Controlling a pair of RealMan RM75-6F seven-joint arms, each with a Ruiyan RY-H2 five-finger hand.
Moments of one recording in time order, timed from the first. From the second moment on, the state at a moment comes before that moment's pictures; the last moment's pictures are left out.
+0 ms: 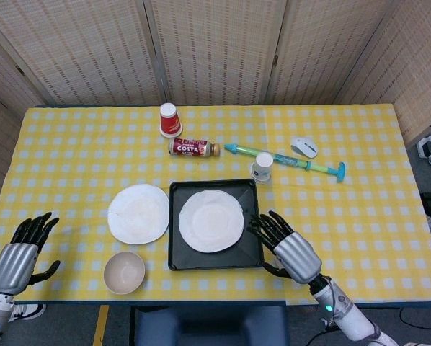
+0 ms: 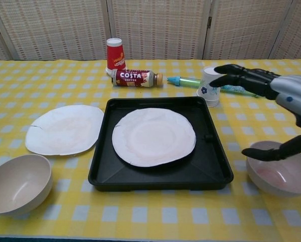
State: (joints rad) left arm -0.16 -1.08 0.01 -1.66 1.54 1.38 0.04; right arm 0.41 -1.44 -0.11 -1.57 -1.75 1.43 -0.10
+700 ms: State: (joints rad) left arm -0.19 -1.18 0.01 -1.57 1.61 1.37 0.06; right arm 0.12 -1.26 -0.13 -1.53 -1.81 1.78 0.01
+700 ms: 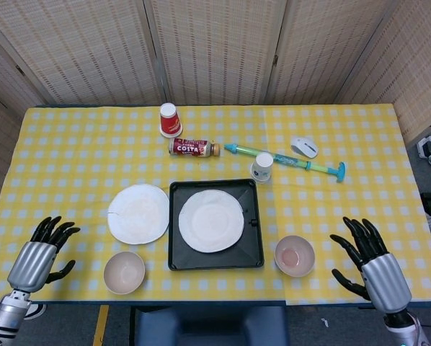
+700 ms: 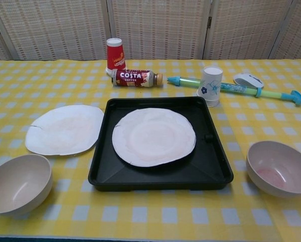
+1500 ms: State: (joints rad) left arm -0.31 -1.36 -0.02 -1.33 1.65 1.32 0.10; right arm 0.11 -1.26 -0.08 -1.54 -1.79 1.67 0.02
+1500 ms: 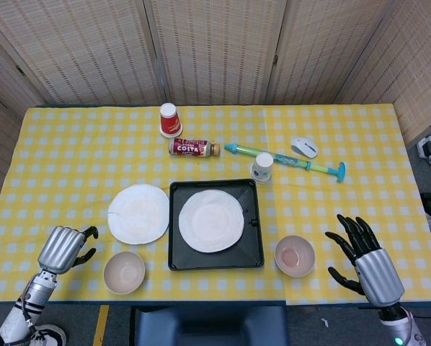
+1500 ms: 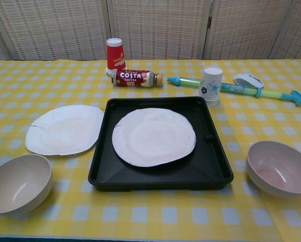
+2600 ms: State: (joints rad) left arm -0.47 -1.58 0.01 -1.06 1.66 1.19 -0.04; right arm 0.10 -1.25 -0.05 -1.55 -1.76 1.61 0.05
